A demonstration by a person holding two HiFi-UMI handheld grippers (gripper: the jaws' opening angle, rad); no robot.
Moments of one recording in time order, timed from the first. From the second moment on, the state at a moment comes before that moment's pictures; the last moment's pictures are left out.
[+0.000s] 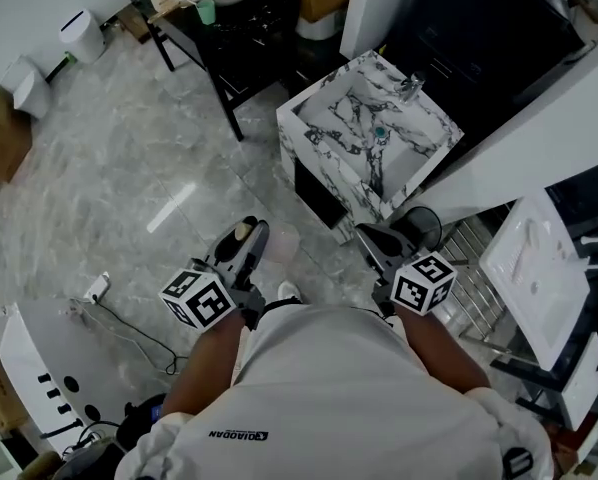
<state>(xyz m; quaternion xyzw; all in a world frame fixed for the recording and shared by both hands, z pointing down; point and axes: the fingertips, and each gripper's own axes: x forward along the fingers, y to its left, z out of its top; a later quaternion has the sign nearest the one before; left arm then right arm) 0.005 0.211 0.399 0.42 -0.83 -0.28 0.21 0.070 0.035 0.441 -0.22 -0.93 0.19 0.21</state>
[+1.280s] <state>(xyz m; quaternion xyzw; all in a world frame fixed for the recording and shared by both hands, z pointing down) -0.128 0.227 0.406 0.44 -0.83 -0.25 0.21 -0.052 0.027 0.452 -0.16 -0.95 0.21 0.18</state>
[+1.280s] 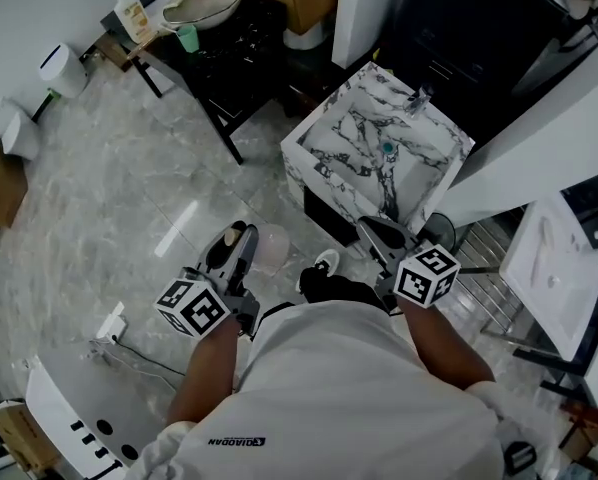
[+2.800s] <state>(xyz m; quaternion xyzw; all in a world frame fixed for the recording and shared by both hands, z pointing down) -0.311 -0.007 0.392 0.59 -0.76 -0.16 0.23 -0.183 -0.146 0.466 -0.03 -0.96 0.25 0.13</state>
